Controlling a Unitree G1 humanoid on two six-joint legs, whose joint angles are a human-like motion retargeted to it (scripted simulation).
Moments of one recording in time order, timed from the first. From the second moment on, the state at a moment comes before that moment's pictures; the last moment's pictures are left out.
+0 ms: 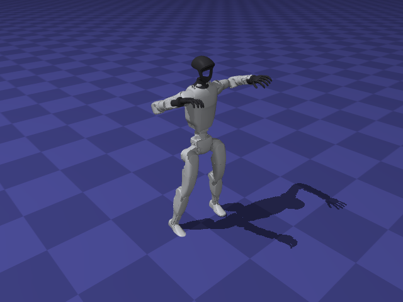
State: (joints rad) left arm 0.44 1.43 0.80 -0.32 0.39 -0.18 0.07; right arm 0.61 -1.36 -1.03 -0.35 -0.19 -0.16 0.04; waist 0.11 -0.01 0.13; left_leg 0.17 0.05 -0.14 0.05 -0.22 -0.11; right_leg 0.13 -0.19 -0.03 0.12 -0.13 0.23
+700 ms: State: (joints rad) left arm 0.51 1.41 0.90 -0.33 0.39 -0.16 0.07; right arm 0.57 -1.38 -1.01 -0.35 -0.19 -0.16 0.04; waist 0.10 -0.03 0.13; left_leg 0.16 0.06 -0.14 0.04 -0.21 -0.11; right_leg 0.12 -0.19 -0.03 0.11 -0.12 0.23
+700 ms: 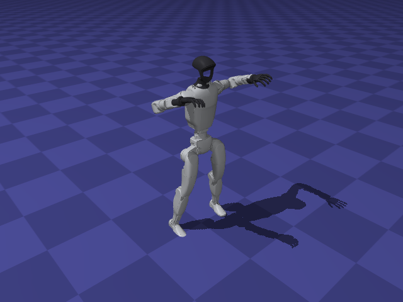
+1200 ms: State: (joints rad) left arm 0.68 1.40 1.01 -0.37 0.25 -0.26 0.11; right arm 0.69 -1.36 -1.10 -0.40 -0.15 -0.21 0.06; waist 0.09 -0.01 -0.01; left_leg 0.11 0.06 -0.14 0.05 -0.21 -0.13; right_leg 0.09 -0.19 -0.04 0.11 -0.11 0.26
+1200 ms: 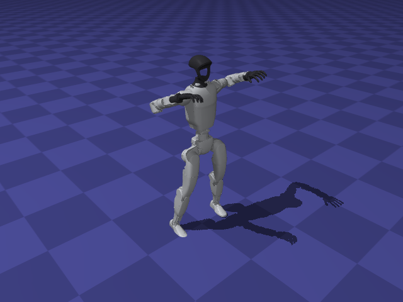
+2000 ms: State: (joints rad) left arm 0.06 1.07 -0.01 -0.03 0.08 -0.22 0.13; right arm 0.21 -0.97 -0.27 -0.01 0.10 -0.17 -0.07; waist 0.12 -0.03 0.01; left_leg 0.13 0.06 -0.14 0.04 -0.20 -0.13; right_leg 0.10 -0.19 -0.03 0.11 -0.11 0.26
